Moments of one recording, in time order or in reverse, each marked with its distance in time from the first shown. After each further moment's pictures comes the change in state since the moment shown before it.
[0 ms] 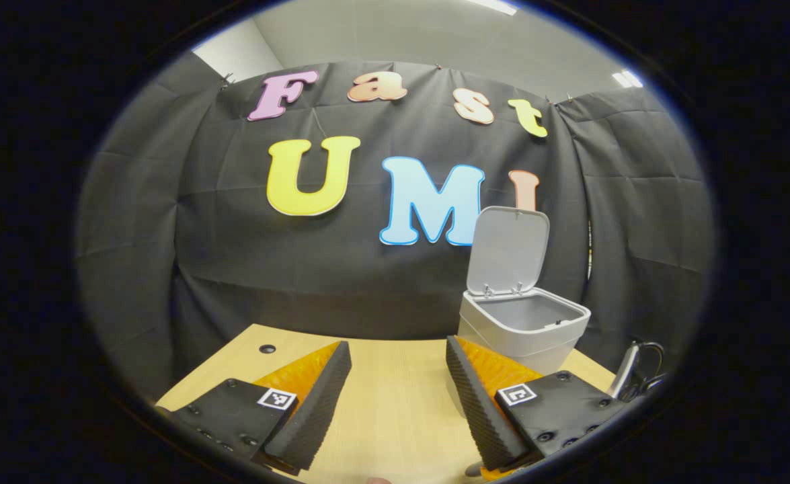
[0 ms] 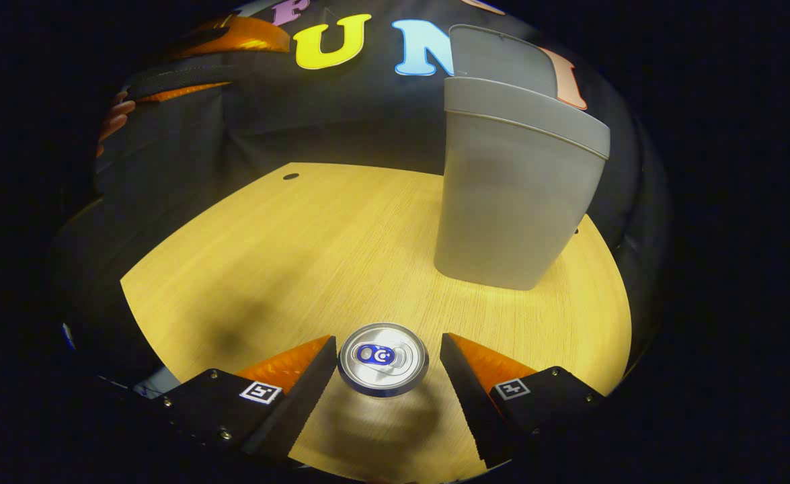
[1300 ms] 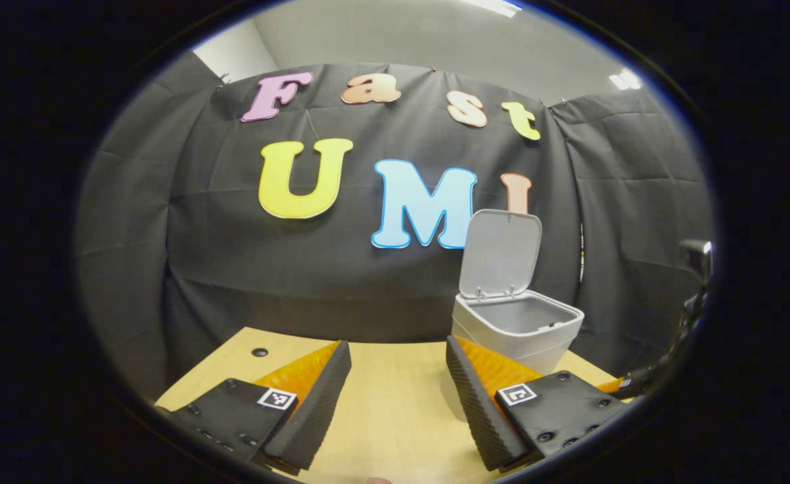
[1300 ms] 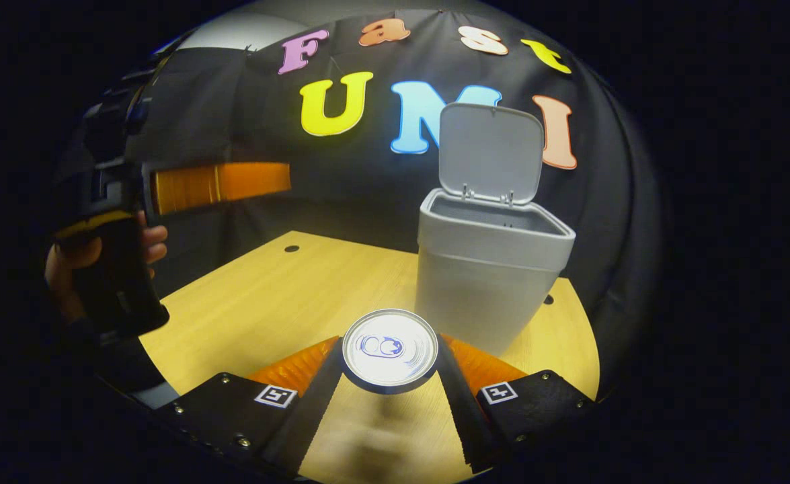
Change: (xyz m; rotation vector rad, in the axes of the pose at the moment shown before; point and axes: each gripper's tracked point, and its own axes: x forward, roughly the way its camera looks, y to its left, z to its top) left arm 0.000 -0.004 0.001 0.002 -0.012 -0.033; right arm -0.078 -0.032 0.128 -0.017 -0.342 -0.024
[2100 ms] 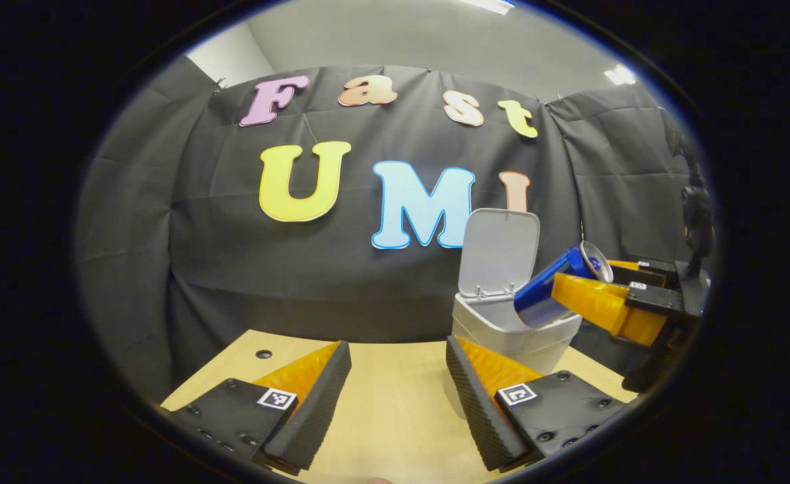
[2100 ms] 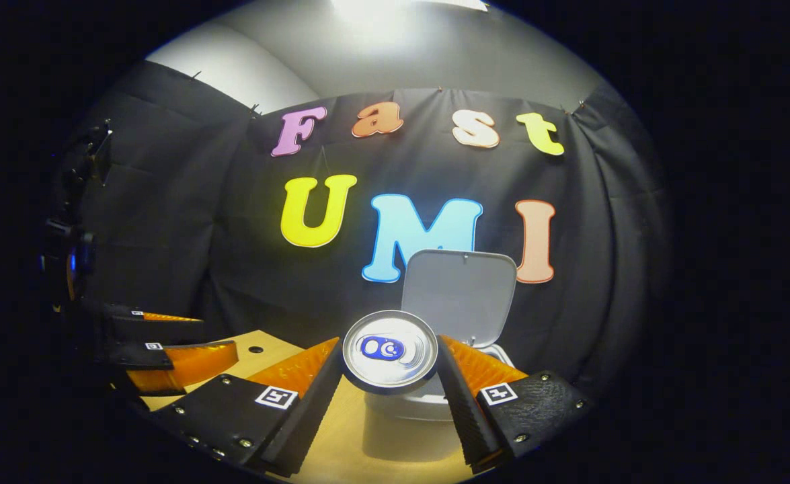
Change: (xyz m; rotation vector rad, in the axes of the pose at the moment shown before) left arm -0.005 -0.003 0.003 0.024 -0.010 0.009; right arm 0.011 -0.055 0.165 -0.094 -0.445 -0.128
